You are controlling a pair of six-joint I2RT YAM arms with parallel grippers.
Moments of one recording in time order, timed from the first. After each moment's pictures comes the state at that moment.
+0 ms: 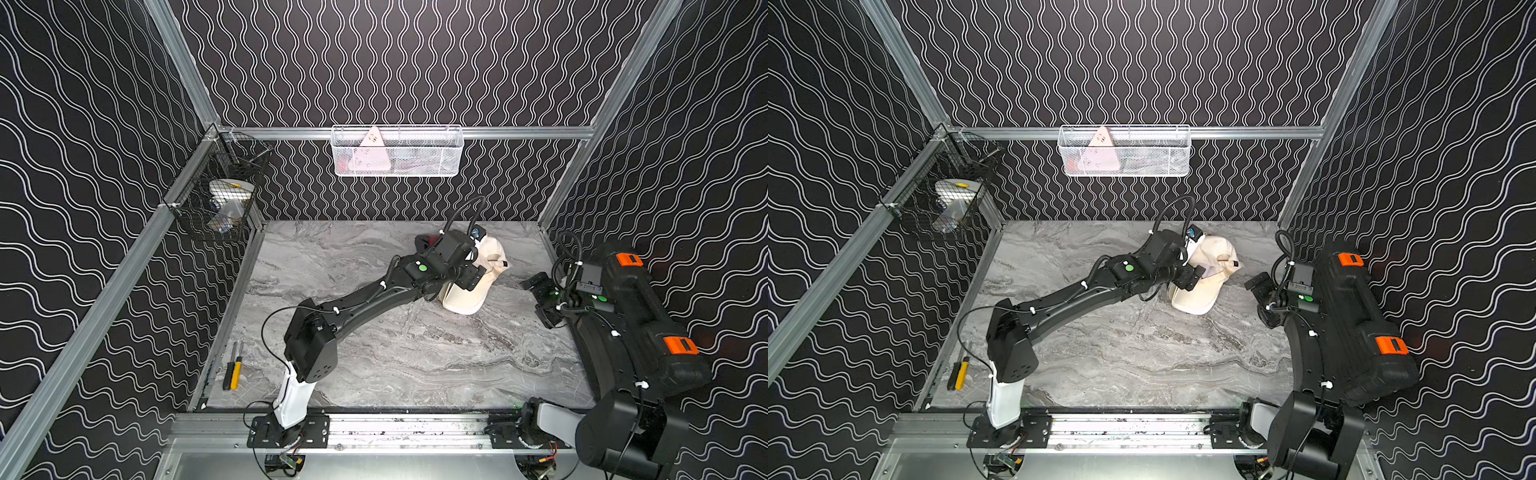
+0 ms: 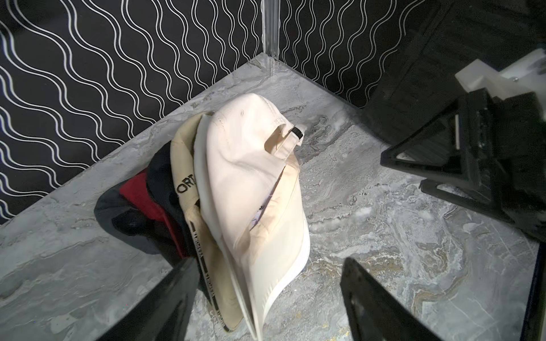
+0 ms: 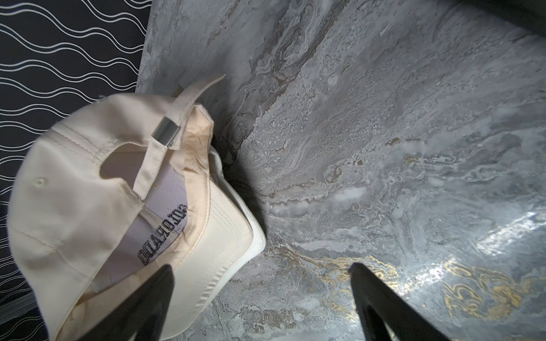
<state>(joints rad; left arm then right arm) -0.87 2.02 1.93 -0.47 -0.11 -0.10 -0.28 1.18 0.92 -0.69 -0.27 0.80</state>
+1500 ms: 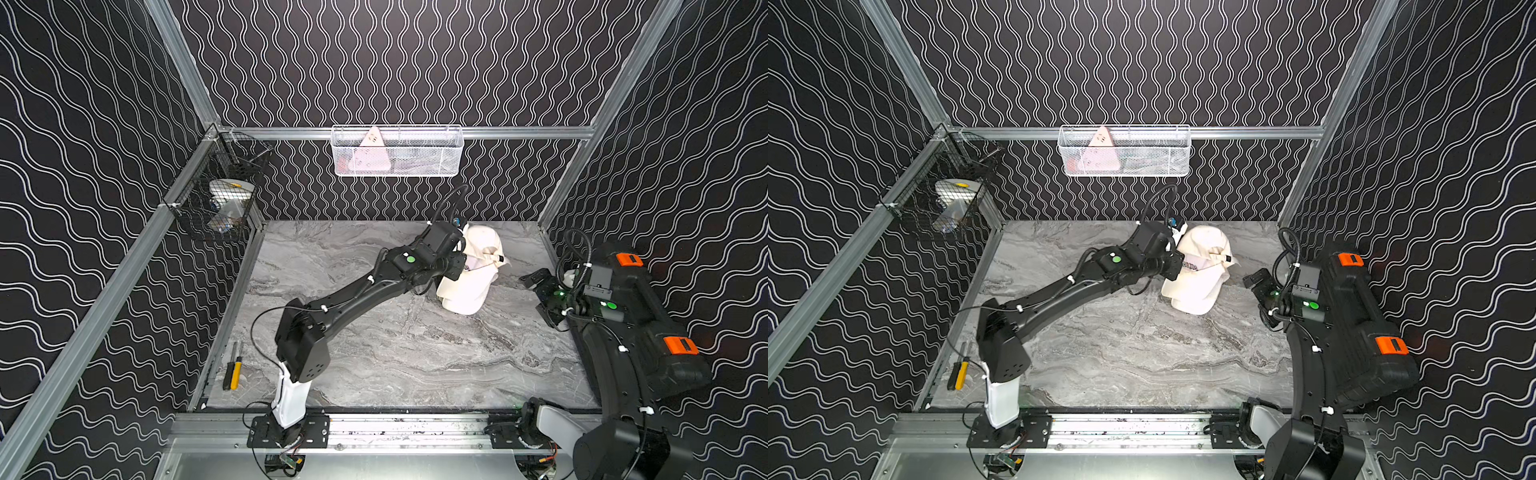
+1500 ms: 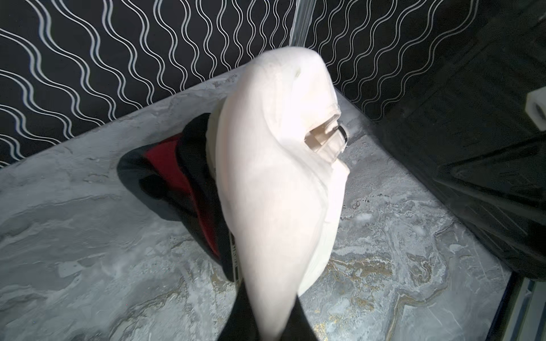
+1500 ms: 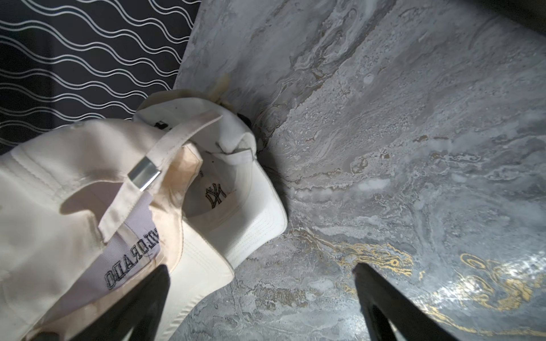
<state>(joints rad) -0.82 1.90 1.86 -0.55 -0.13 -0.24 -0.28 1.07 0.97 -0.75 -0.35 0.73</state>
